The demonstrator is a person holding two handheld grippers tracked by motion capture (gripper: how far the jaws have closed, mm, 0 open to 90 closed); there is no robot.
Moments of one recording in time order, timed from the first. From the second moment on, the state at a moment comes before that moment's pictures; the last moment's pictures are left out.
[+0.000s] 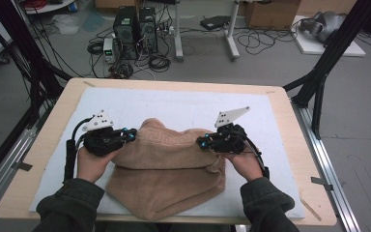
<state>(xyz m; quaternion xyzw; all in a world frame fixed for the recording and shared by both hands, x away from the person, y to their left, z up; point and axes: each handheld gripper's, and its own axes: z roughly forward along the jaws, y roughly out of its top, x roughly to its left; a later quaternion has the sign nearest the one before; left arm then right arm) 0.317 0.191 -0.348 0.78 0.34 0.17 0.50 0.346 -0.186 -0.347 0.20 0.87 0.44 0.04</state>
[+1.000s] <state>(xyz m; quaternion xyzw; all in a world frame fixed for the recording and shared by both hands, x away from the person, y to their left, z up) 0.348 0.197 -0.391 0.78 0.36 0.15 0.48 0.371 -0.202 -0.365 0.23 0.87 0.42 0.07</state>
